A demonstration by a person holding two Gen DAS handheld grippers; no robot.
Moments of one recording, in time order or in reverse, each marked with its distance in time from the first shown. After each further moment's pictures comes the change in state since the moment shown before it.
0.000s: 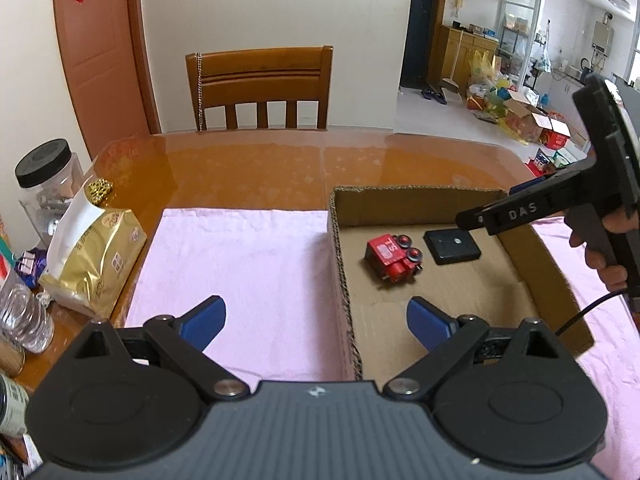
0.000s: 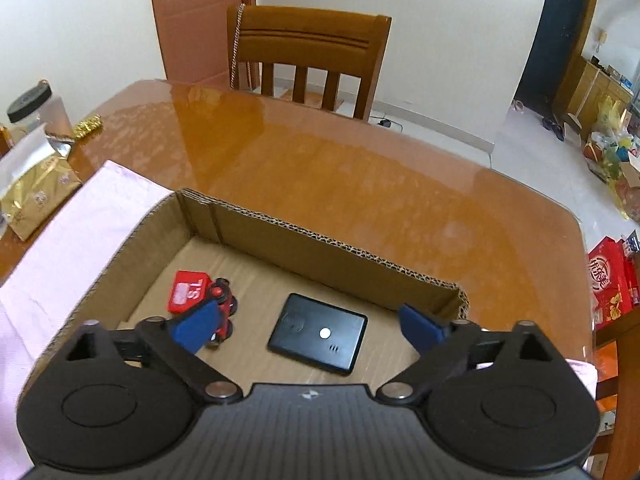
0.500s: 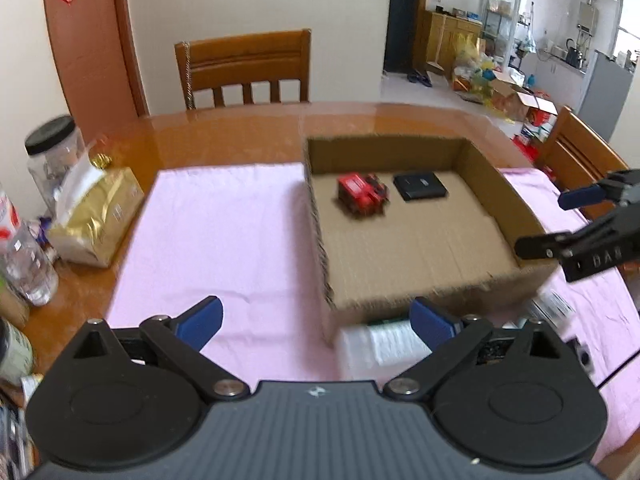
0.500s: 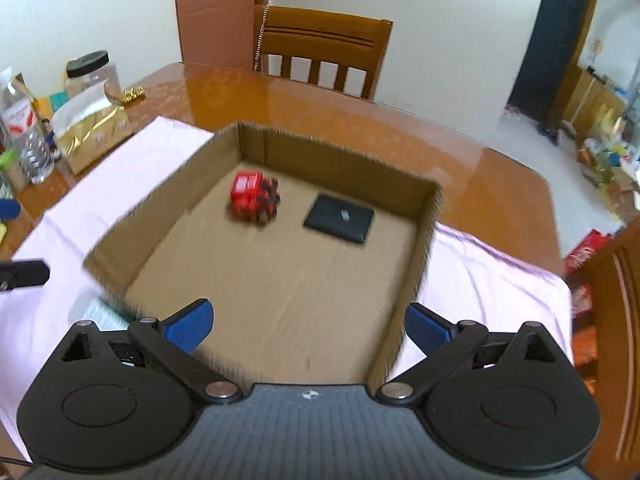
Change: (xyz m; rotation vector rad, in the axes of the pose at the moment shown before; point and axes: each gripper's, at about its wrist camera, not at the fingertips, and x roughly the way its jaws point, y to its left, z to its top) left arm -0.037 -0.021 -0.063 0.047 0.034 -0.030; right arm -0.096 0.031 -0.109 -0.036 -0.019 -0.030
